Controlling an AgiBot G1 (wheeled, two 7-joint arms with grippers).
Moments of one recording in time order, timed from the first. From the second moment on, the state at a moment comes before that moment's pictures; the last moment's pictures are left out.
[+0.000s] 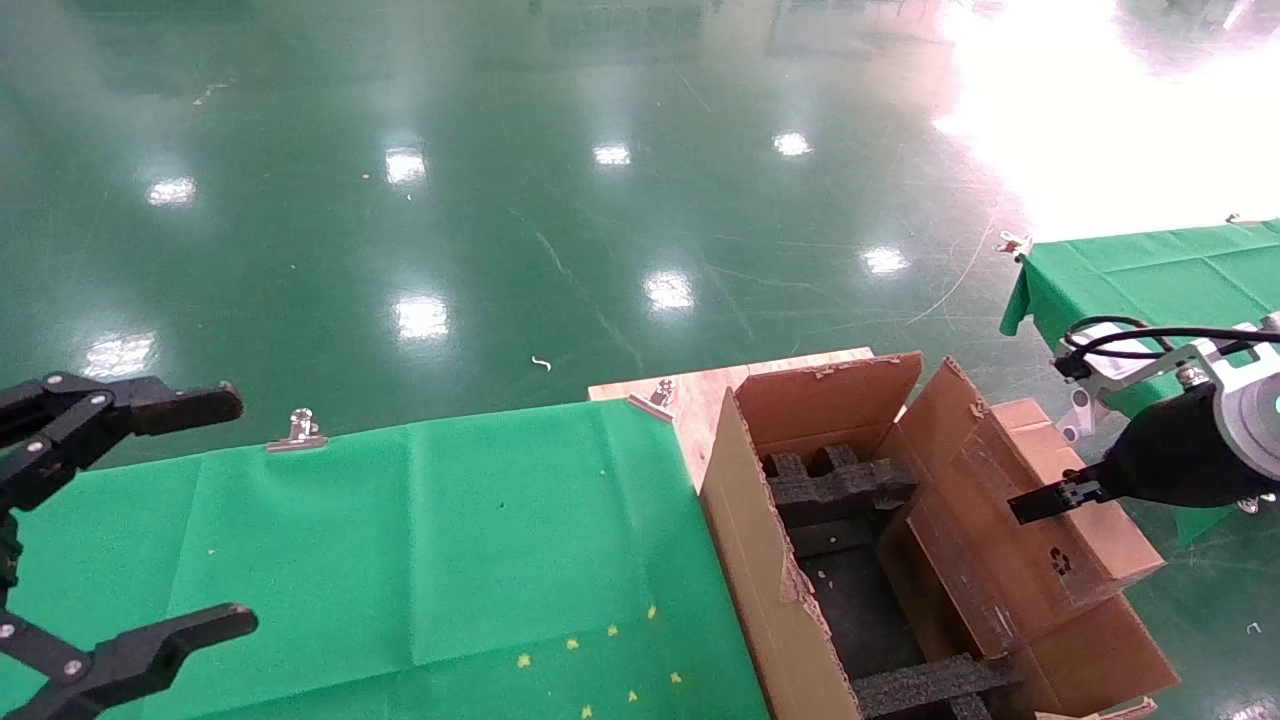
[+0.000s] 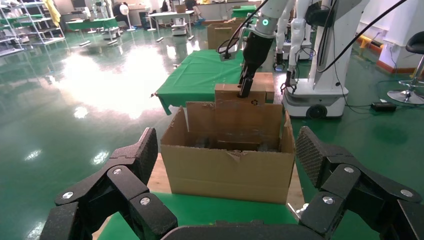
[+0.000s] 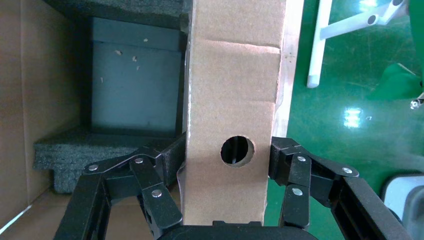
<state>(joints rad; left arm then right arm) -1.09 0.59 0.34 -1.26 0.69 1.47 -0.15 2.53 -0.43 -2.38 1.32 -1.50 -1.02 1.57</state>
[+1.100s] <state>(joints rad) -1.09 0.59 0.34 -1.26 0.69 1.47 -0.15 2.24 -0.51 -2.40 1.22 -1.48 -0.77 1.72</state>
